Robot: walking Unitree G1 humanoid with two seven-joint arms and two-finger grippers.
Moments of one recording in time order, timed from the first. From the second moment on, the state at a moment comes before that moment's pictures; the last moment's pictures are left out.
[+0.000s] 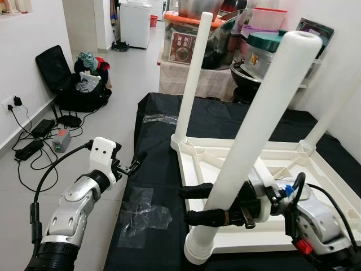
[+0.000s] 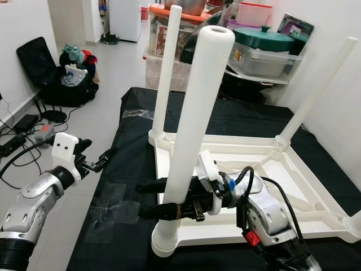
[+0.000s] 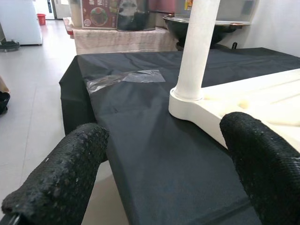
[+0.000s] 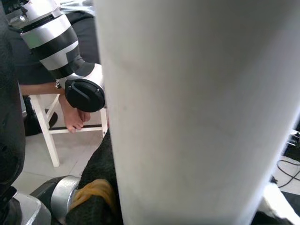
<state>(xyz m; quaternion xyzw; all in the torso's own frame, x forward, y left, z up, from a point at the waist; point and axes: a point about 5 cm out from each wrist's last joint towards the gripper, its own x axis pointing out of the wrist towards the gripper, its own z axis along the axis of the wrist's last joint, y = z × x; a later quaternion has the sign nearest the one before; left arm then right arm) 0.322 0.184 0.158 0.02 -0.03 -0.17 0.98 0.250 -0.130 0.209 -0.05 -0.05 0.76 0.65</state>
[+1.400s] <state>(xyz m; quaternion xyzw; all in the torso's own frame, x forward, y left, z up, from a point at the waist) 0.323 0.186 0.157 0.02 -0.03 -0.17 0.99 0.297 -0.175 0.167 0.03 0.04 -0.07 1.00</state>
